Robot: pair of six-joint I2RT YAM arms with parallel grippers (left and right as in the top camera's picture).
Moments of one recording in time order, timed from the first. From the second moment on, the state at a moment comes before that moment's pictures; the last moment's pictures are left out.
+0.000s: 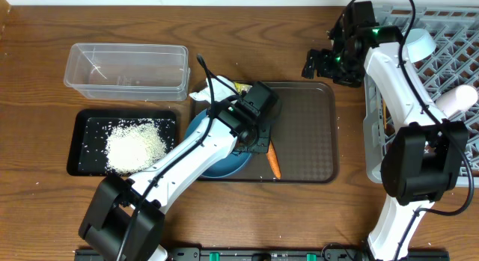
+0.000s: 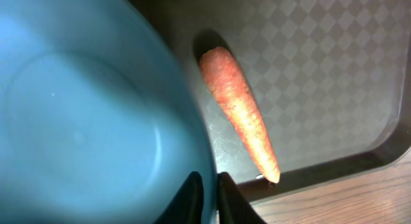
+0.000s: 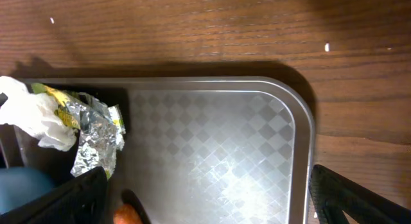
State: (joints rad) left arm -0.68 1.69 1.25 -0.86 0.08 -0.54; right arm 0.13 2.05 1.78 -1.01 -0.26 0.28
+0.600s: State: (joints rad) left arm -0.67 1.54 1.26 -0.95 0.03 -0.54; right arm 0.14 2.05 1.78 -1.01 -0.26 0.28
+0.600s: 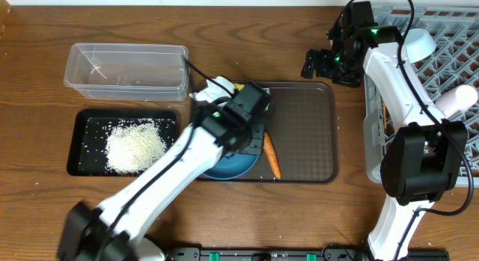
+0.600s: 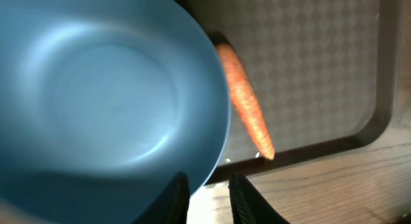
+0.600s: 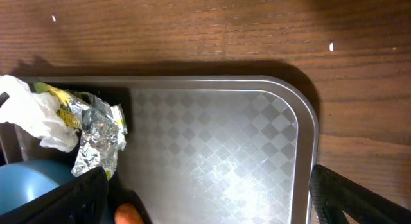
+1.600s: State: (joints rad) left arm -0.09 1.27 1.27 -1.24 -0.23 -0.64; right arm 0.27 2.05 1.71 -1.24 -0.27 0.17
